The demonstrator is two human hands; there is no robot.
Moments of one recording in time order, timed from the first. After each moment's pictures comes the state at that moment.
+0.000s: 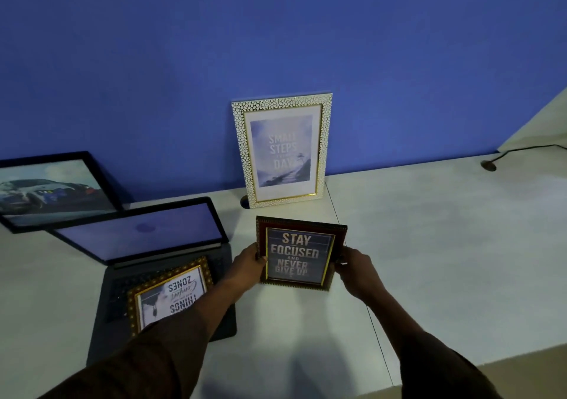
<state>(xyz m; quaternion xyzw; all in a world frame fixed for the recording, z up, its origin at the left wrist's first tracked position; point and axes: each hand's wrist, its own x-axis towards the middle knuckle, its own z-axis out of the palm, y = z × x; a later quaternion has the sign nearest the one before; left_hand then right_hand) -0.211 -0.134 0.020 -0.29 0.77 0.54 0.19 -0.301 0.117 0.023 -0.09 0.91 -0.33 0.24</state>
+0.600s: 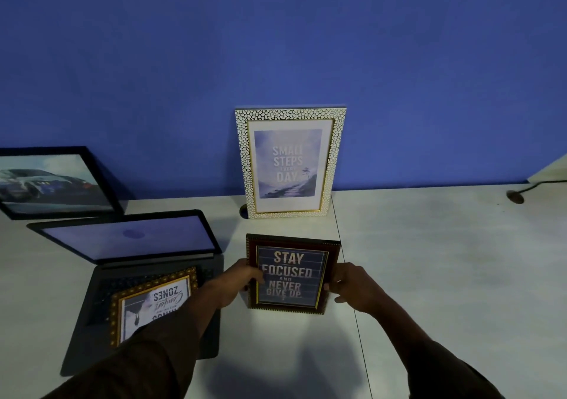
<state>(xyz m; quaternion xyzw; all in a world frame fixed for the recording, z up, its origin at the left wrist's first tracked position) -0.251 -0.143 0.001 -0.36 0.63 0.64 0.25 -0.373 0.123 0.004 -0.15 0.84 -0.33 0.40</state>
